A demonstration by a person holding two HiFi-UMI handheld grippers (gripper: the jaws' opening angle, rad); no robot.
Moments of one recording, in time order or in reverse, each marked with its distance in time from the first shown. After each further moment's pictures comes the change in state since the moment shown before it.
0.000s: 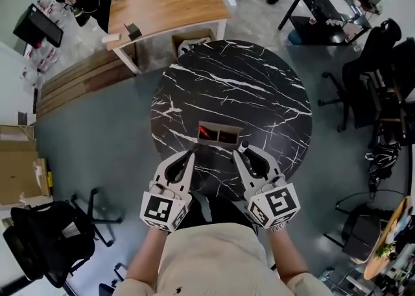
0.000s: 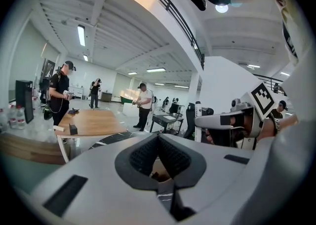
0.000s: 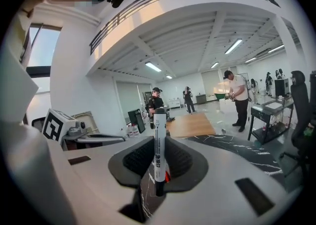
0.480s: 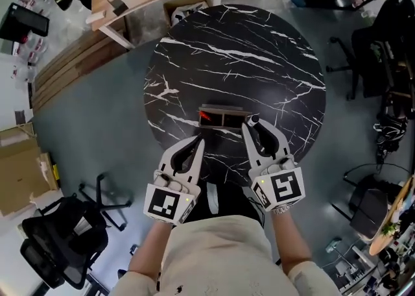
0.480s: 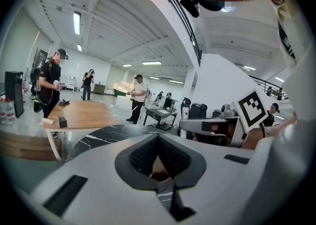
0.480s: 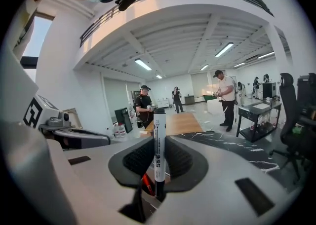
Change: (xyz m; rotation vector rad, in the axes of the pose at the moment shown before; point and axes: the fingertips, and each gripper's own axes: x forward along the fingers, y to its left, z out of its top) left arm 0.050 0.012 -0.028 -0.028 0.081 -0.087; right arm 0.054 -0.053 -0.036 0.009 0.007 -0.141
